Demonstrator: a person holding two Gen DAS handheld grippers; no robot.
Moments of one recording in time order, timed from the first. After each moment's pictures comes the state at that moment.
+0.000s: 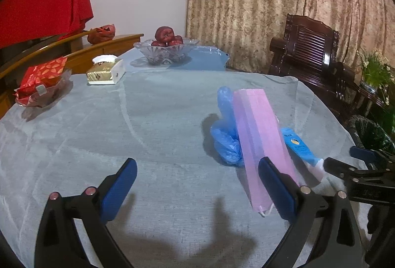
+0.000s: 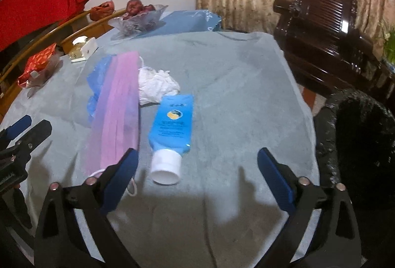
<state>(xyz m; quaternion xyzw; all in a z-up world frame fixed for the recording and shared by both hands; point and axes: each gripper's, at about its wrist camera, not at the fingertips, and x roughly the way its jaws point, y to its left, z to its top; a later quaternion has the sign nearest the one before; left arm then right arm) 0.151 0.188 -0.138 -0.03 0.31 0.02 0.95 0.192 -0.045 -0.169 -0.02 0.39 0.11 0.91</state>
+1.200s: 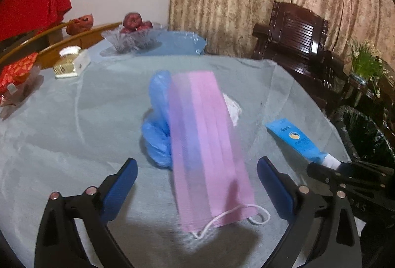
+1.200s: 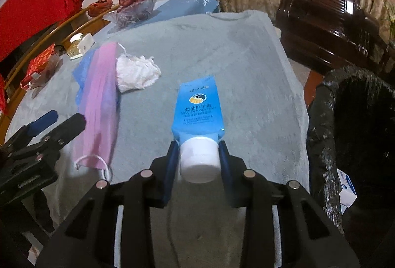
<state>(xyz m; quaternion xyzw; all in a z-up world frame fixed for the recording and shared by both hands) 0.193 0.117 -0.160 -0.04 0.35 -0.03 0.93 0.202 -0.090 -0.186 0.02 0.43 0.13 0.89</state>
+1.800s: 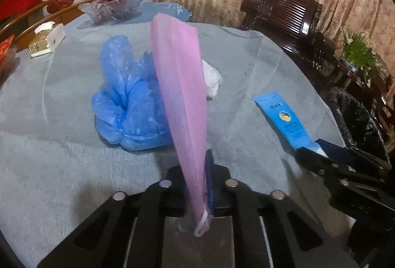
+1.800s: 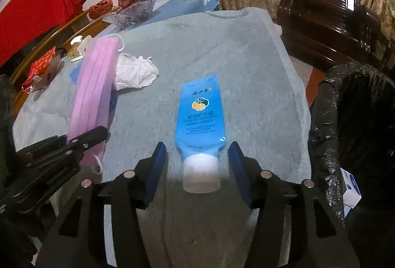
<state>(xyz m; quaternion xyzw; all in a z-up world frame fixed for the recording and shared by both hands) 0.204 0.101 -0.179 -0.06 0.42 -0.07 0.90 0.208 -0.091 -0.190 0.03 0.44 0.14 0.89</state>
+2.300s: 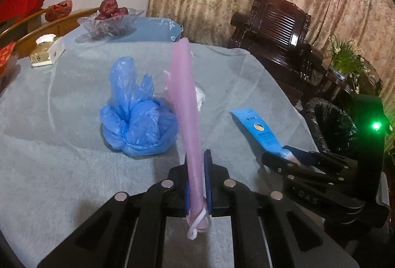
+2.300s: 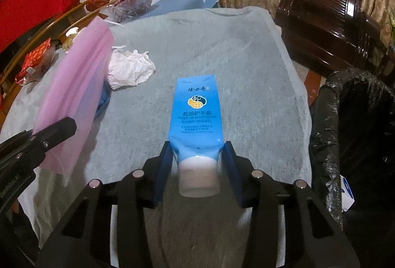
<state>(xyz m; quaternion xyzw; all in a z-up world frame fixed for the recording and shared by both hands) 0.182 0.096 -0.148 -0.07 0.38 -0.10 0.92 0.209 -0.085 -0.188 0.00 0.44 0.13 0.89</state>
